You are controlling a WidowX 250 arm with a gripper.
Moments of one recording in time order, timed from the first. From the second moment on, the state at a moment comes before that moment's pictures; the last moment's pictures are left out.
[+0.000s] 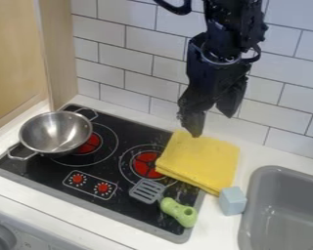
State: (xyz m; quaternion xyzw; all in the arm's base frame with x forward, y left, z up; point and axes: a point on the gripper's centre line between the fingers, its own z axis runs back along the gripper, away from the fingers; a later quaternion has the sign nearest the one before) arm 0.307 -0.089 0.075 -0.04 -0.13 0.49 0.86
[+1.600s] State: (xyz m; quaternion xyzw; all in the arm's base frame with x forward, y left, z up) arm 0.262 0.048 0.064 0.22 -0.05 0.26 0.94
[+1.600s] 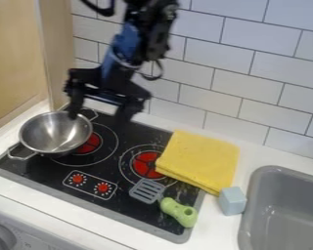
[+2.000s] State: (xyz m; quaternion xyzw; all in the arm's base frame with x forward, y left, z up) arm 0.263 0.062 0.048 0.26 -0.03 0.24 0.93
